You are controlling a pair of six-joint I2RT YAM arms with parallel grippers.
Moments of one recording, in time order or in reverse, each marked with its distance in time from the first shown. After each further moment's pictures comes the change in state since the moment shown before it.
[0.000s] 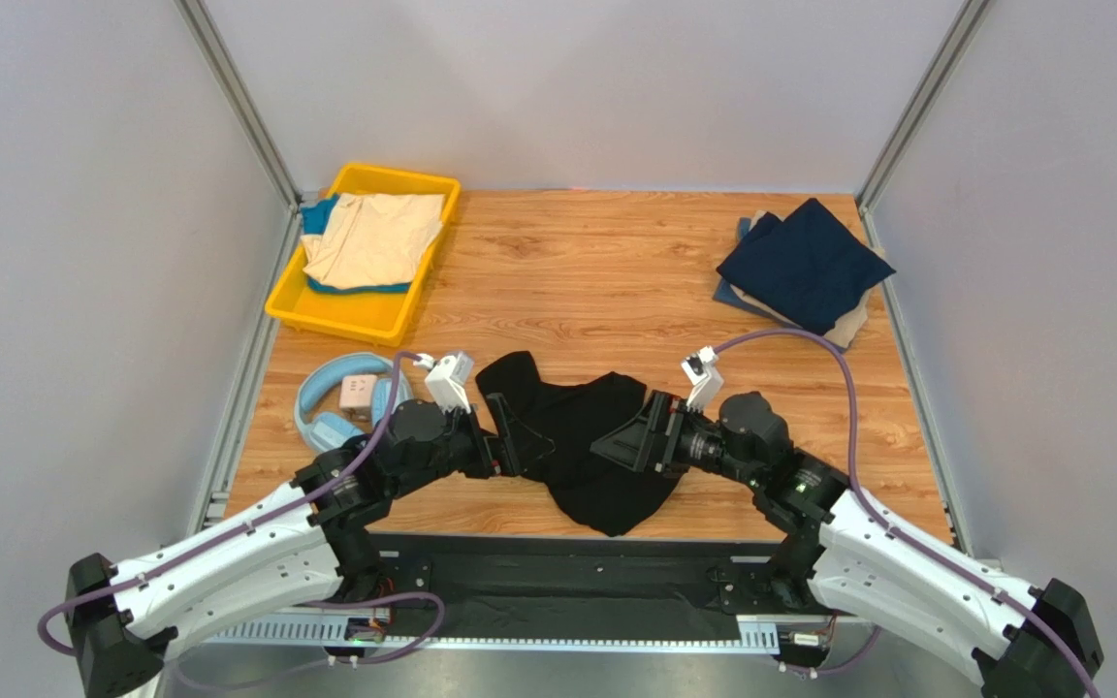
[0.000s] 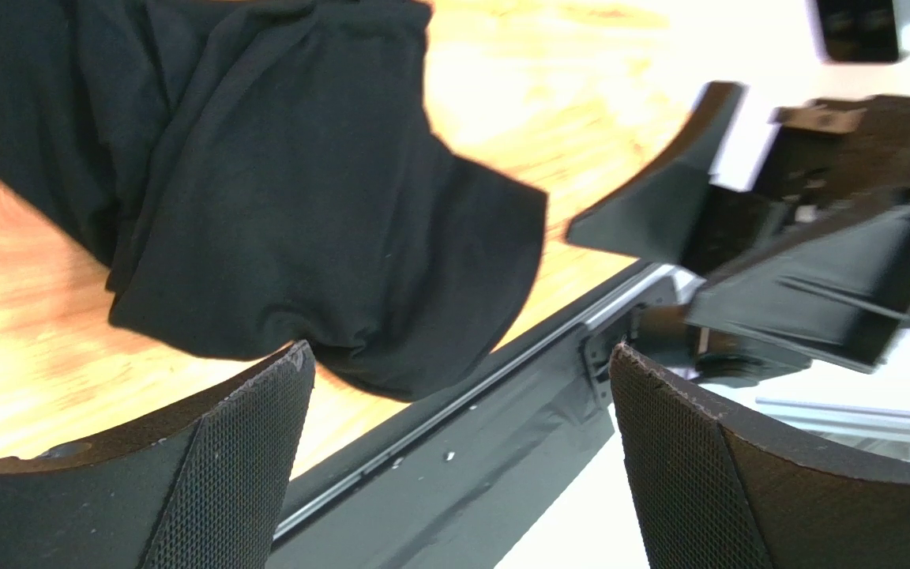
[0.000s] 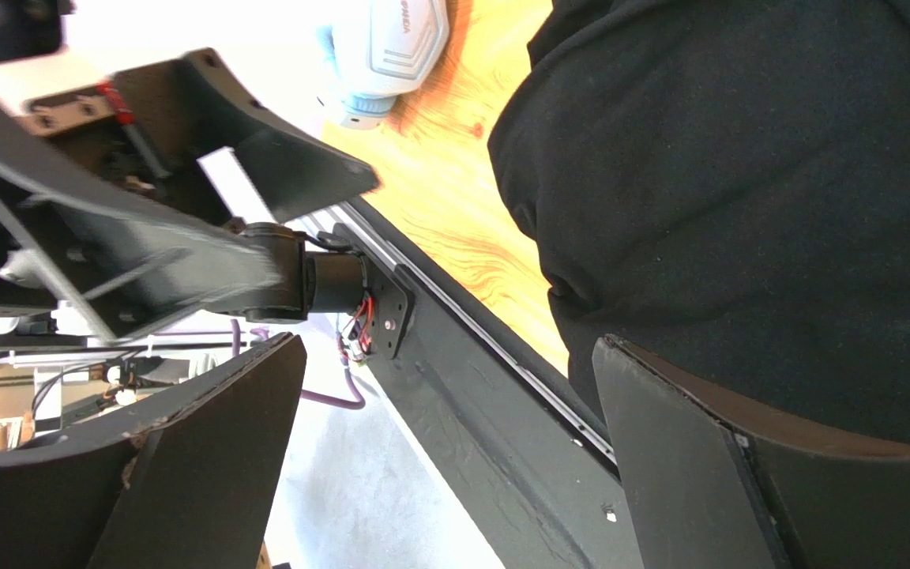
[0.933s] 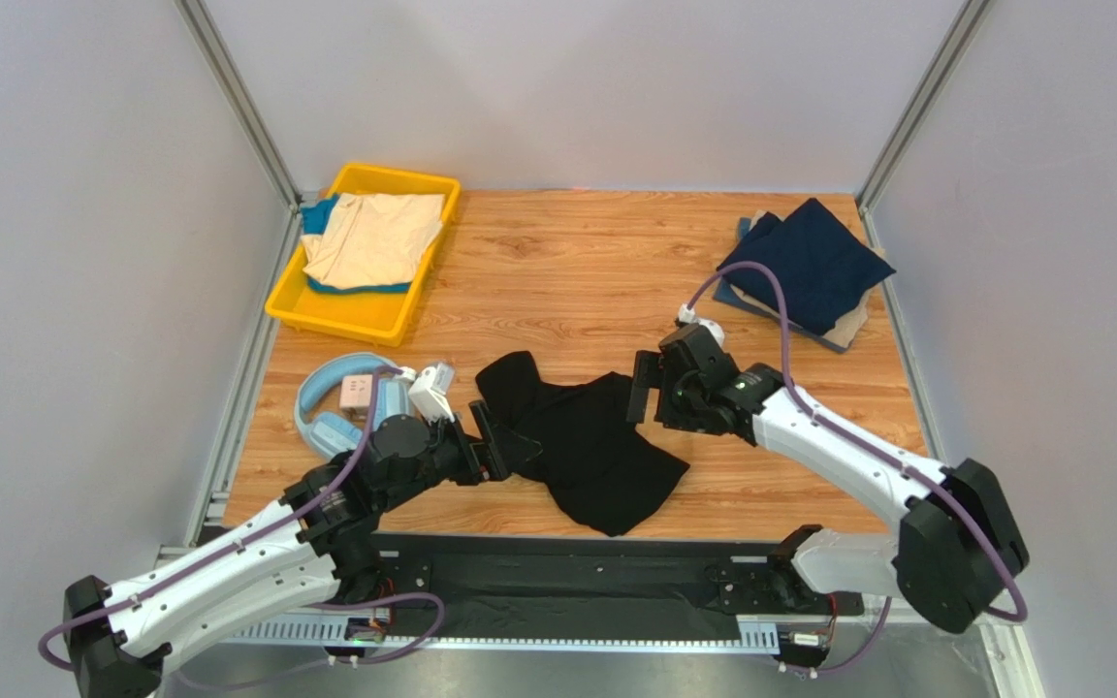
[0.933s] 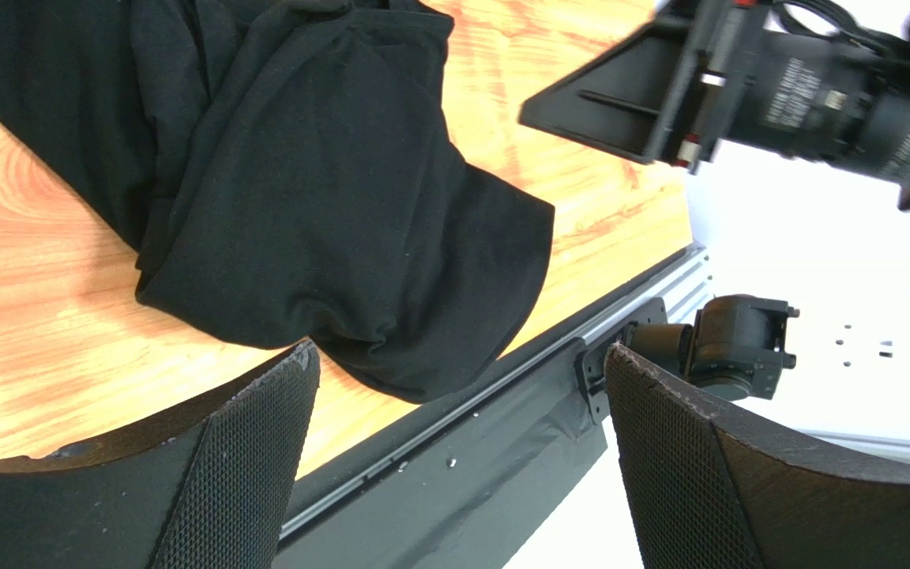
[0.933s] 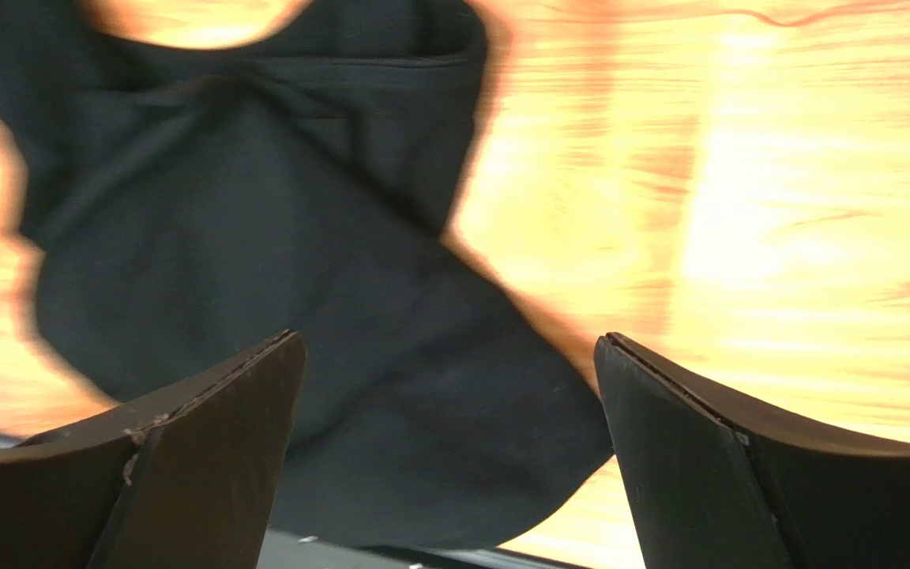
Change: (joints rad) left arm 0.014 -0.116 -0.097 0.016 -0.029 -0.054; right arm -0.132 0.488 0.397 -0.515 0.372 -0.239
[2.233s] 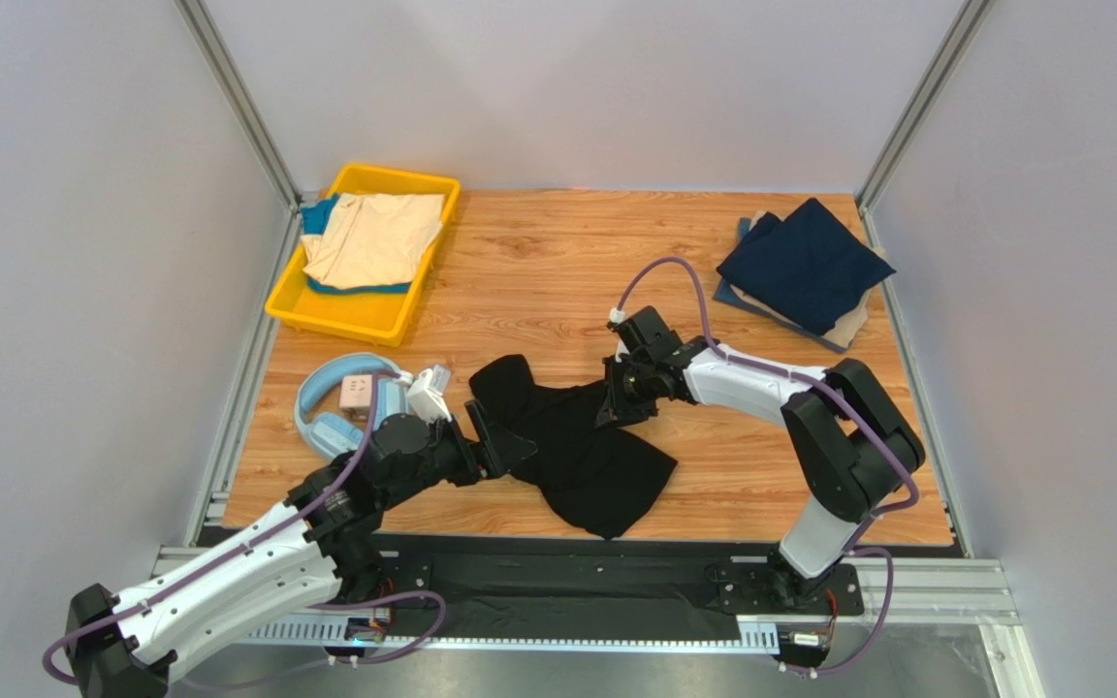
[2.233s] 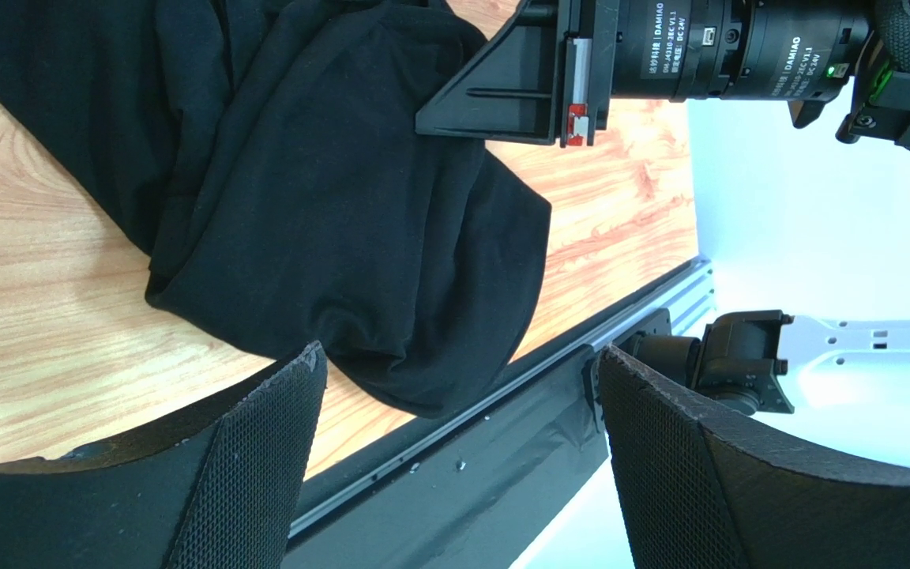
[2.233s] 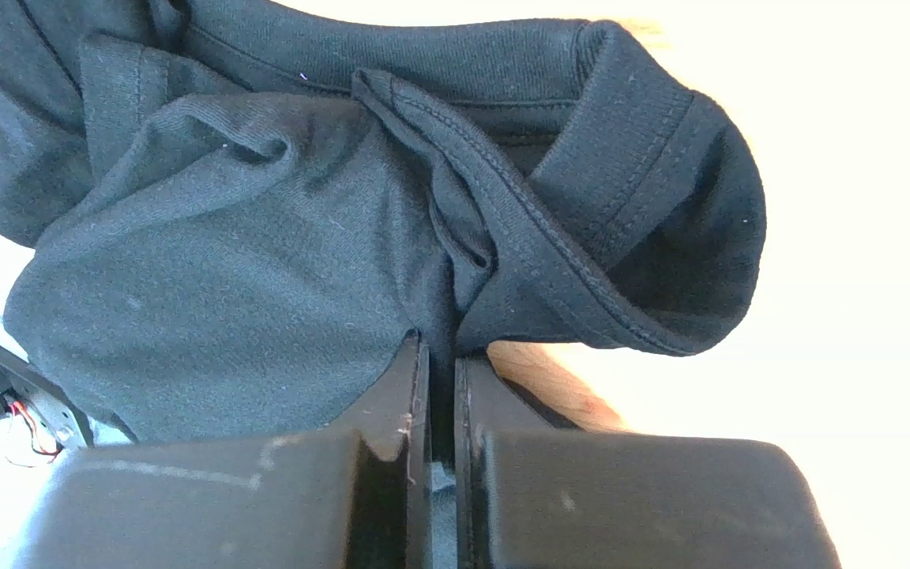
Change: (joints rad) left arm 0.066 0.005 -0.048 0.016 0.053 -0.039; right arm -0.028 0.483 0.157 0.194 -0.372 -0.171
